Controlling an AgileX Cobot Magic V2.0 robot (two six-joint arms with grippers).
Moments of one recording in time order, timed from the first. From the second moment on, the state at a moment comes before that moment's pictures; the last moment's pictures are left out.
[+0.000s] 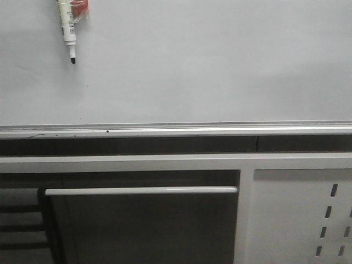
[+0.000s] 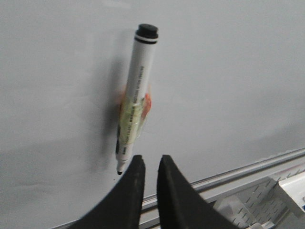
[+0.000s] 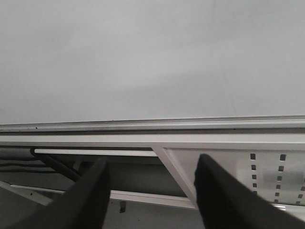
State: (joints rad) left arm -0.61 0.90 -0.54 -0.36 -0.09 0.17; right arm 0.05 0.64 -0.52 0.59 0.48 -0.33
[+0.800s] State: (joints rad) left arm -0.61 1.17 -0.63 -0.36 -0.33 0.18; right arm 0.05 0.64 -0.52 0.59 0.48 -0.34
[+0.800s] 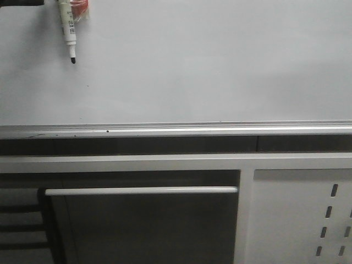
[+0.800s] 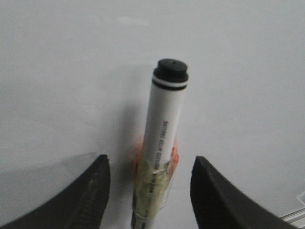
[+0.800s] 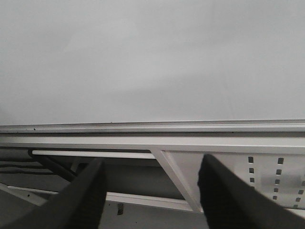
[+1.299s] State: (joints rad) left arm -0.61 1.20 -0.63 -0.36 -0.36 0.18; right arm 0.05 0.64 -0.52 0.59 0.48 -0.35
